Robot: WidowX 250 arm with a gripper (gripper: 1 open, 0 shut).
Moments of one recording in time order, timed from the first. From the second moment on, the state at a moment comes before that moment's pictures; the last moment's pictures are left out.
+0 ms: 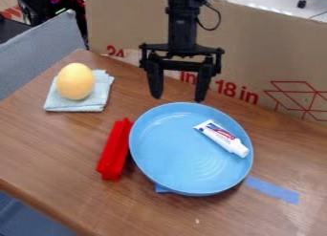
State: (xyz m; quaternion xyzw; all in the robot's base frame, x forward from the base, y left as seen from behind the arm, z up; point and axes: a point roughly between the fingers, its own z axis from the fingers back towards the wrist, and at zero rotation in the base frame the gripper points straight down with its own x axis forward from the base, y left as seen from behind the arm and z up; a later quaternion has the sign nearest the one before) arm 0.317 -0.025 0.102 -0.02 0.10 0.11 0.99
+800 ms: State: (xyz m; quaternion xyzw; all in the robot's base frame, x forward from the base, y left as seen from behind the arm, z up) arm 0.265 0.032 0.094 -0.02 0.12 0.14 0.98
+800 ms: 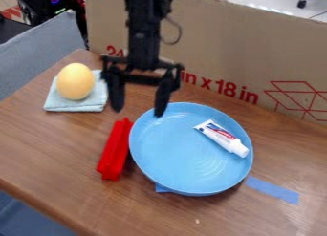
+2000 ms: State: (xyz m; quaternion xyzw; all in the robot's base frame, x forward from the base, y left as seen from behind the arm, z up) arm 0.223 0.029 0.003 0.05 0.09 0.25 0.96
